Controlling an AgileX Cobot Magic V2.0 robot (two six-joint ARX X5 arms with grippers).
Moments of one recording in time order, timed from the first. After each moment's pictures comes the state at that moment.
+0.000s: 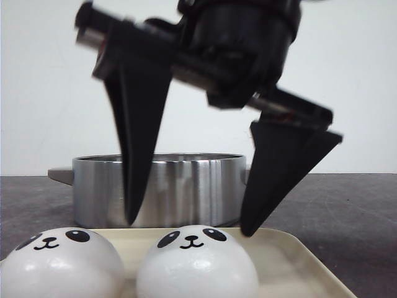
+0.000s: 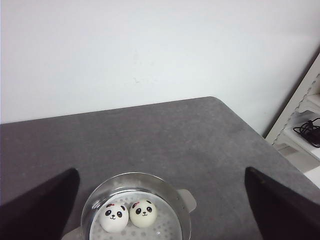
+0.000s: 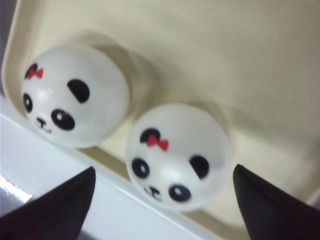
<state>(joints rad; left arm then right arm) -0.51 0.99 1.78 -1.02 0.05 -0.19 1.08 1.60 1.09 -0.78 -0.16 0.69</state>
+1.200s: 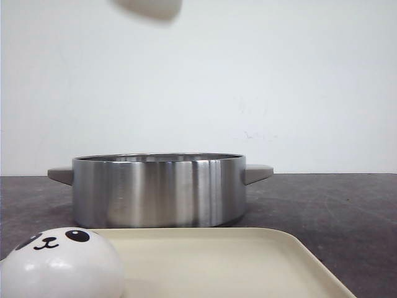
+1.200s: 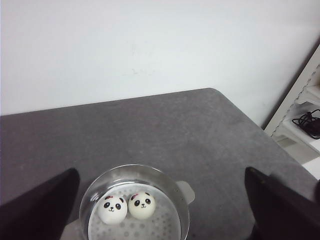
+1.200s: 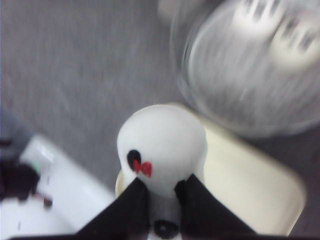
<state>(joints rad) -0.53 1.00 1.78 -1.03 0.05 -0.19 1.05 1.44 1.54 -0.94 0.08 0.58</state>
